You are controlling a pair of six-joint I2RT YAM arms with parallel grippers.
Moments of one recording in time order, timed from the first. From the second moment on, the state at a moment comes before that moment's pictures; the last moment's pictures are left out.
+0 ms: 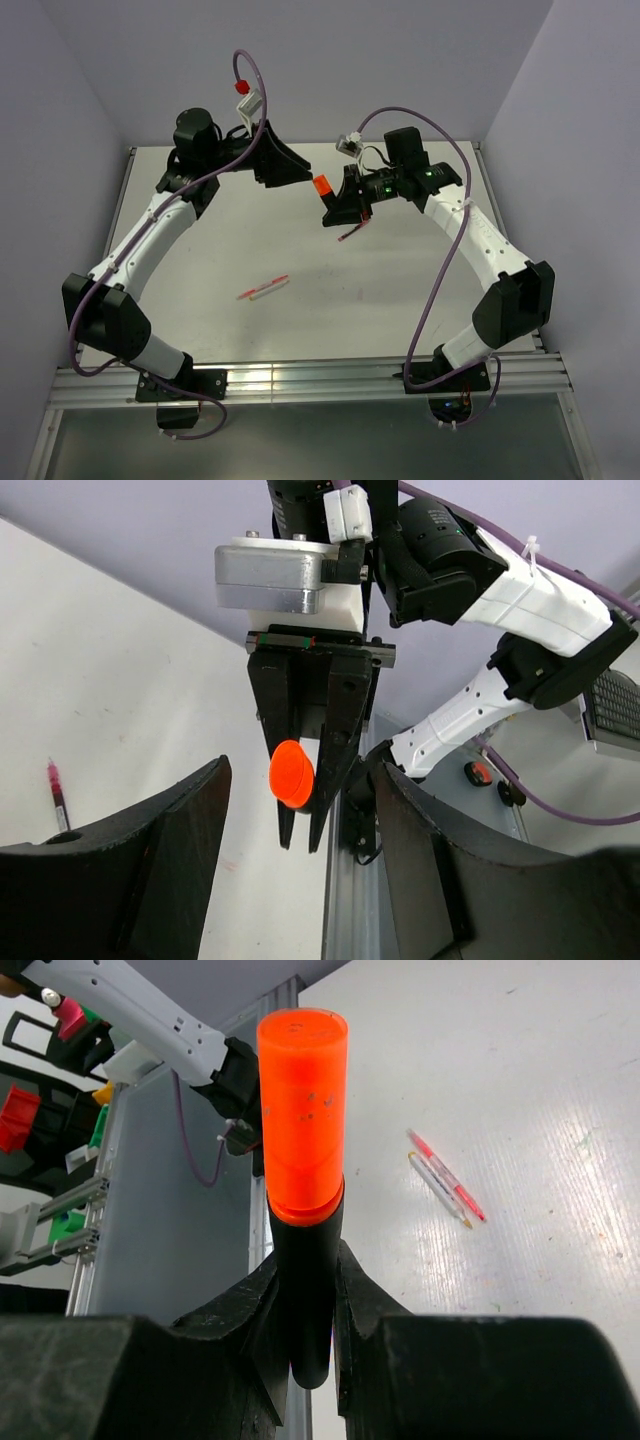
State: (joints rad) left arm -0.37 1.52 1.44 0.16 1.11 -0.61; right arm 0.38 1.53 1.46 -0.66 -1.20 -0.14
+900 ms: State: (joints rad) left arm -0.47 1.56 1.44 0.17 0.98 -0.65; right arm 0.38 1.53 1.47 -0.65 -1.19 -0.12
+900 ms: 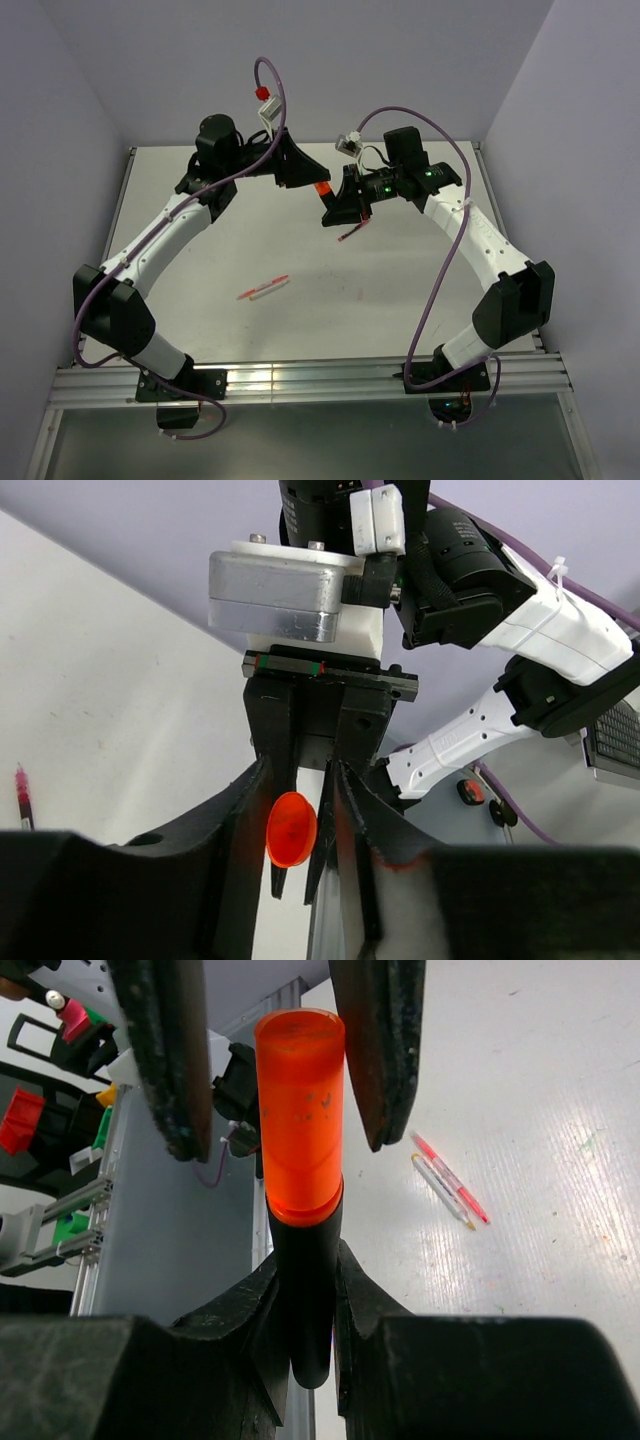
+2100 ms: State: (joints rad) left arm -0.45 1.57 1.25 0.73 1.06 -0.89; right arm 0.40 1.61 1.59 -0.81 -1.30 -0.16
